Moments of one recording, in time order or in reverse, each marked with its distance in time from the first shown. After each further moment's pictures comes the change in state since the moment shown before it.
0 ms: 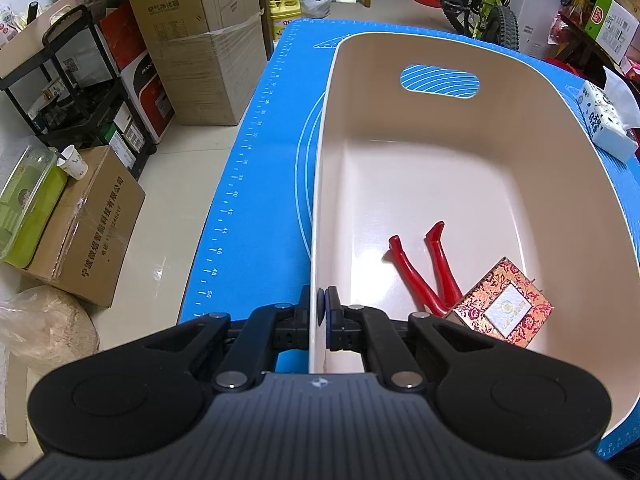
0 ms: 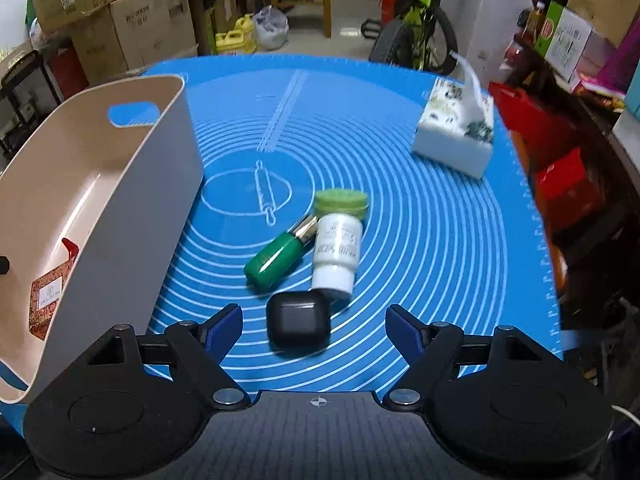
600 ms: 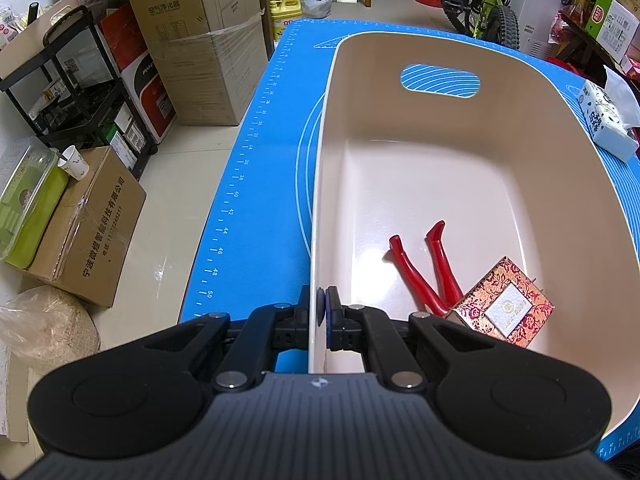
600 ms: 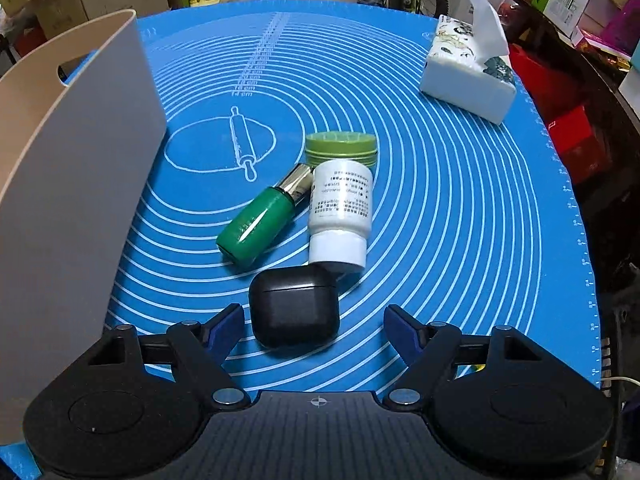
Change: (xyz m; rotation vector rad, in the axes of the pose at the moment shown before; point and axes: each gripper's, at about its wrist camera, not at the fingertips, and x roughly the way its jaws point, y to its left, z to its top) left arm 0.000 -0.001 0.000 0.001 0.000 0.003; right arm 0.061 0.004 -0.004 0.044 0.111 -0.046
